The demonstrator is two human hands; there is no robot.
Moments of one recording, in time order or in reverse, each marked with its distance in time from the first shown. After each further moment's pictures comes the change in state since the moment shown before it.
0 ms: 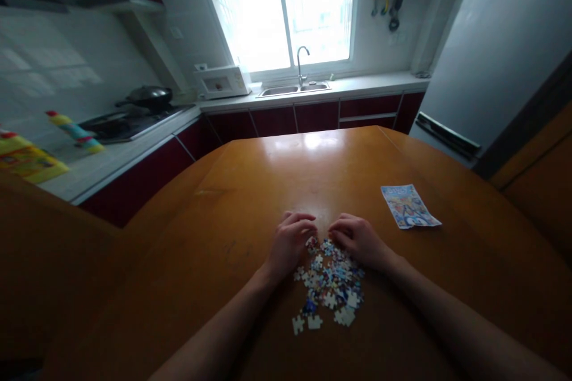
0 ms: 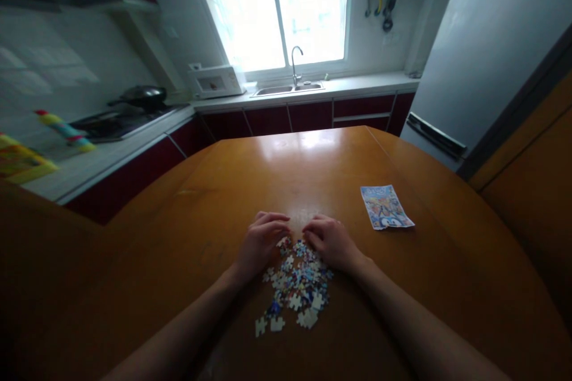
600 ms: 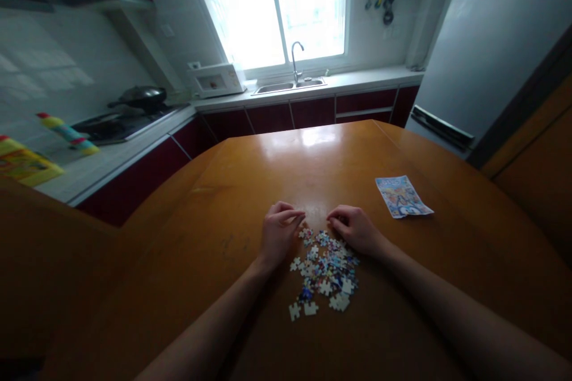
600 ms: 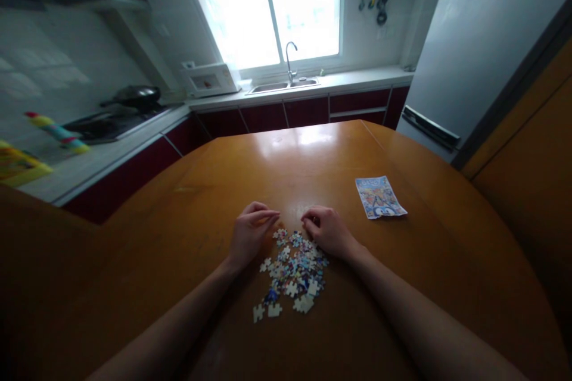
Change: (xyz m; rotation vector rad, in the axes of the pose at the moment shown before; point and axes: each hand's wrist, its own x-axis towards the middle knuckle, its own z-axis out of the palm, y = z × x) left_hand 0.001 -0.010 0.002 -0.045 0.183 -0.141; right_hand 0.003 0.004 0.001 0.021 0.075 0.067
